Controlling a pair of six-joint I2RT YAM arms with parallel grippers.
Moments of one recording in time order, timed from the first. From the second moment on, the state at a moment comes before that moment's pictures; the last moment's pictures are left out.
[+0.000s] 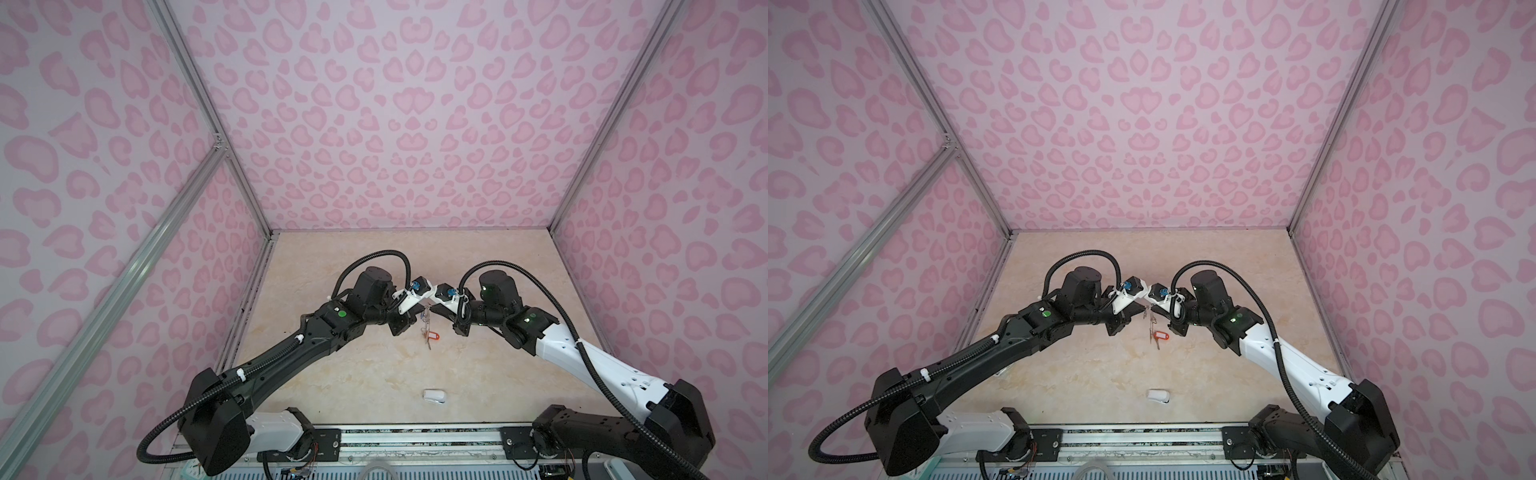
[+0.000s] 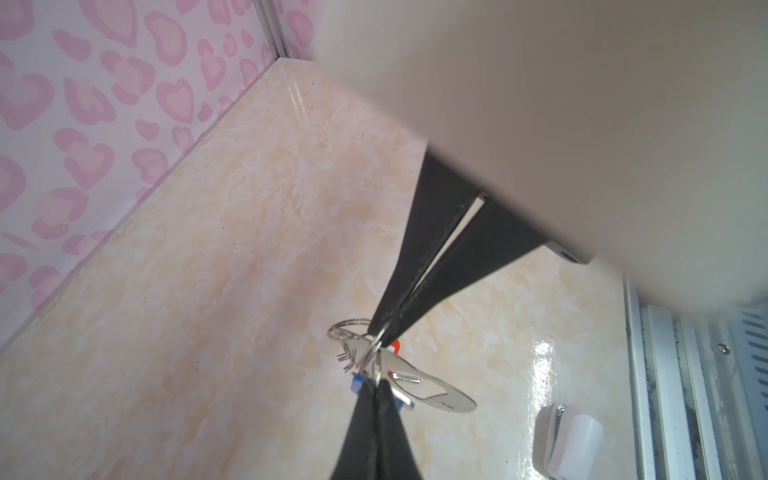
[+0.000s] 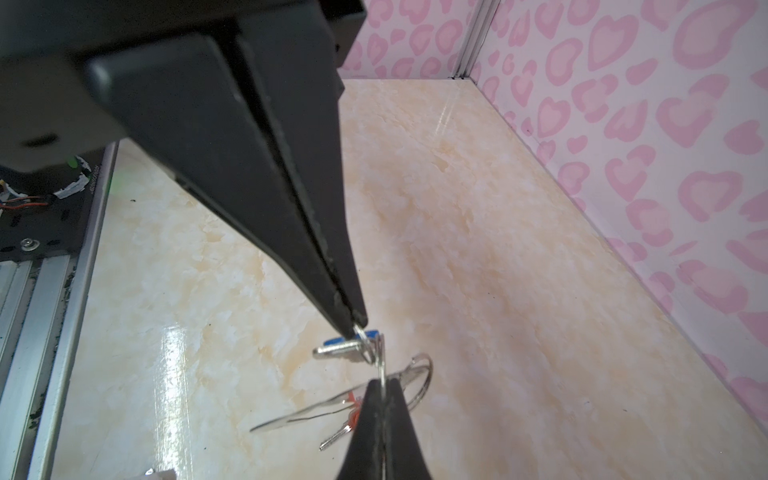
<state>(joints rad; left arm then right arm) -0.74 1.32 1.03 -0.31 0.35 0.34 0.59 1.21 0.87 -0.22 -0.46 -0.48</state>
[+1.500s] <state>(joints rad) -0.74 1.43 1.10 -0.35 0.37 0.24 0.56 1.12 0.69 -0.02 -0.43 -0.48</state>
